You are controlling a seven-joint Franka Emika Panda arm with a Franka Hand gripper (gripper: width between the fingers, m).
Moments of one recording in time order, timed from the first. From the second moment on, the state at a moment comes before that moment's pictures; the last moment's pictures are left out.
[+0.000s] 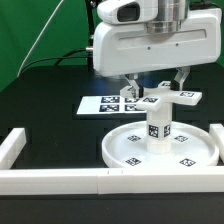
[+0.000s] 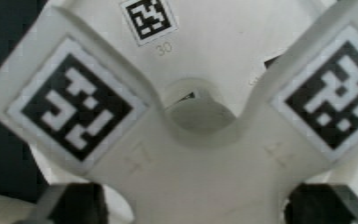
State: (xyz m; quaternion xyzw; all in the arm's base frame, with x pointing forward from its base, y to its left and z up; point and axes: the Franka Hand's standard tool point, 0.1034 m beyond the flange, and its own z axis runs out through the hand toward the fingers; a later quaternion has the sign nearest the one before) arm 0.562 0.035 0.105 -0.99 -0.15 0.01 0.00
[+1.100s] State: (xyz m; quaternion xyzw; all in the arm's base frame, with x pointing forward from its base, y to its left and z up) arm 0.563 0.040 0.103 -0.93 0.37 0.01 0.03
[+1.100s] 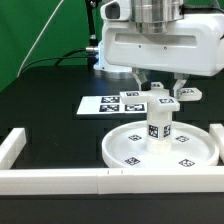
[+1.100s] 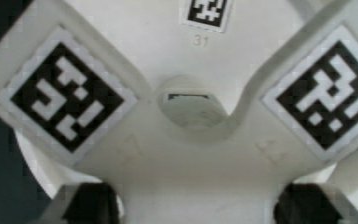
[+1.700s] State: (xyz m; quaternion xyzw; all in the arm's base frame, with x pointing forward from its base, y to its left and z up) arm 0.563 0.041 0.104 -0.86 0.52 0.01 0.03
